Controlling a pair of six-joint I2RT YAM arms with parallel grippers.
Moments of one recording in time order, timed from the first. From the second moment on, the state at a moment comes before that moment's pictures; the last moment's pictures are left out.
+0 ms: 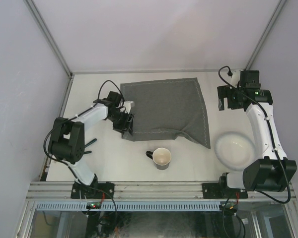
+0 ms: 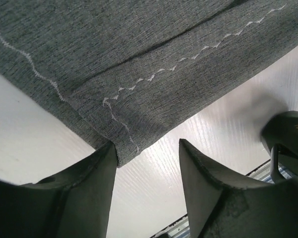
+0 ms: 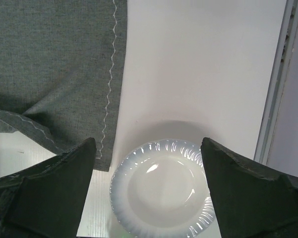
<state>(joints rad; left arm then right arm) -0.30 1.72 1.14 -0.73 0.38 -0.01 -0.08 1.34 1.38 -0.94 -0.06 -0.16</state>
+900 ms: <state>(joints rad) -0.33 1.46 0.99 -0.77 0.66 0.26 -0.08 1.38 1.38 -0.92 -0.05 -0.17</state>
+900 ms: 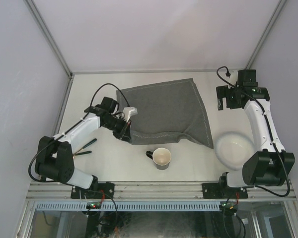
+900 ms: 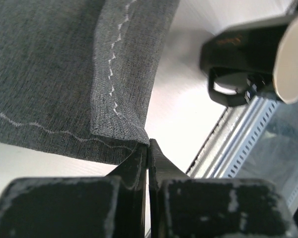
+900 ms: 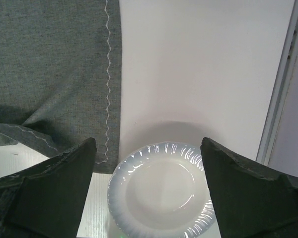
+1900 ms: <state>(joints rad) -0.33 1.44 1.03 -1.10 0.88 0.58 0.34 1.87 1.63 -0.88 -0.20 -0.21</state>
